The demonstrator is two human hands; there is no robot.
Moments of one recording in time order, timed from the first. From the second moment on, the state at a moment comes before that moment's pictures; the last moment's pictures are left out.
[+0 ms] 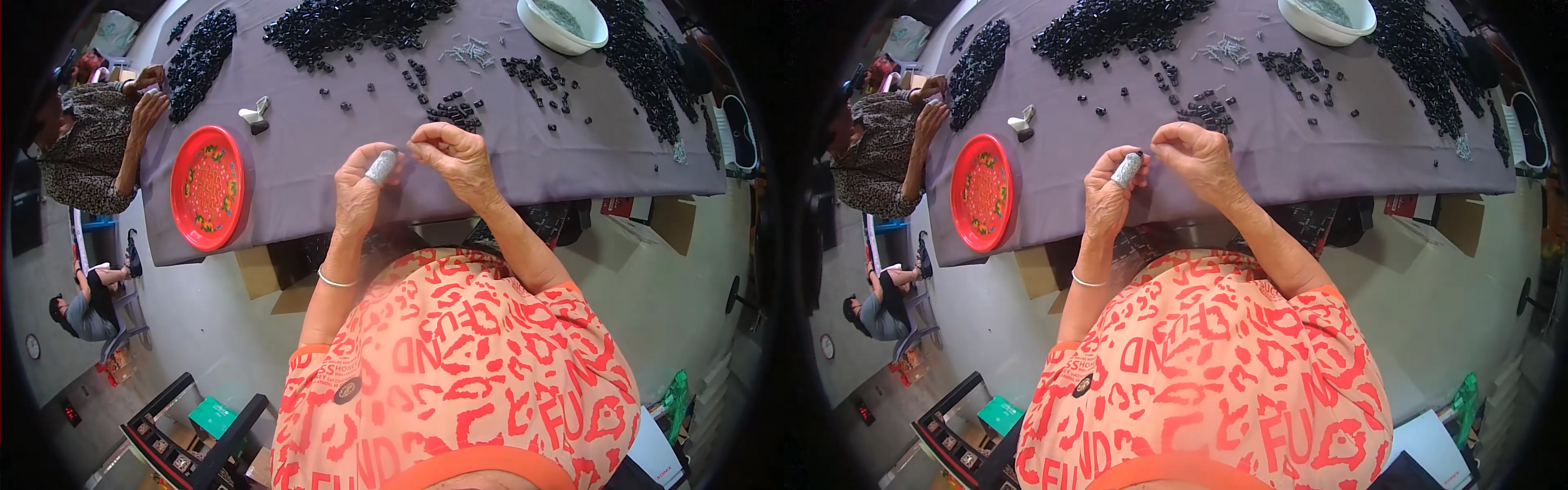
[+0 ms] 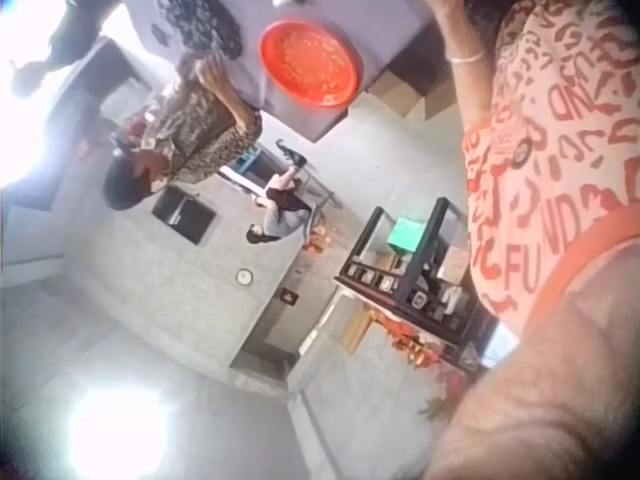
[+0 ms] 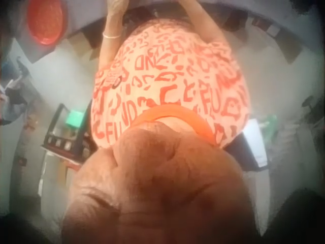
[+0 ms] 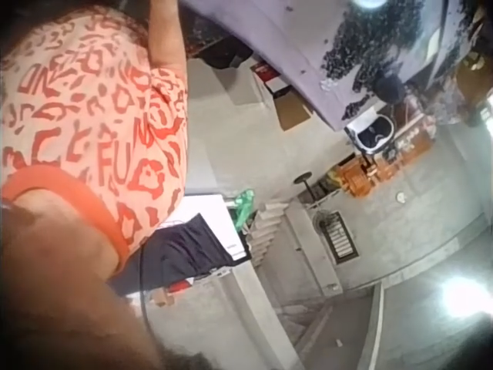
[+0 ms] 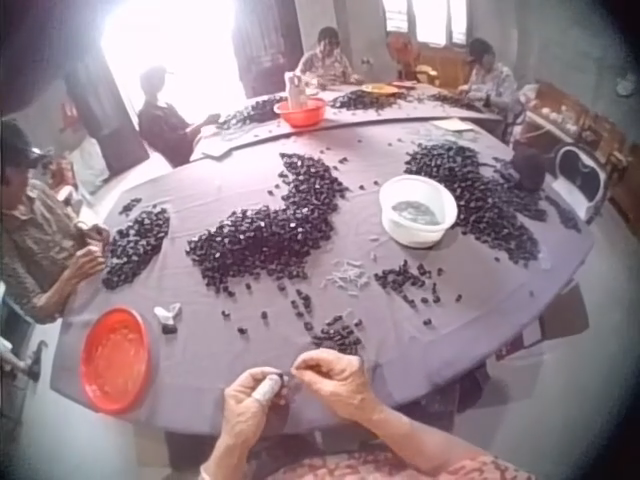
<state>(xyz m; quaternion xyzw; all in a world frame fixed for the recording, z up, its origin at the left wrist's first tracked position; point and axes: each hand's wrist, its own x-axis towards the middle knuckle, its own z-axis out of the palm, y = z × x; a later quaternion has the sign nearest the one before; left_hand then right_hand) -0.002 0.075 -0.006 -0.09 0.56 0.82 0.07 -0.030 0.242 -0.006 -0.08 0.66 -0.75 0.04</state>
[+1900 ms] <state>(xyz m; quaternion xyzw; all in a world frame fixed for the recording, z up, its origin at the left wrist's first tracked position) 0.014 0.066 -0.008 -0.08 0.56 0.82 -0.05 -0.069 0.202 0.008 -0.26 0.82 -0.48 -0.17</state>
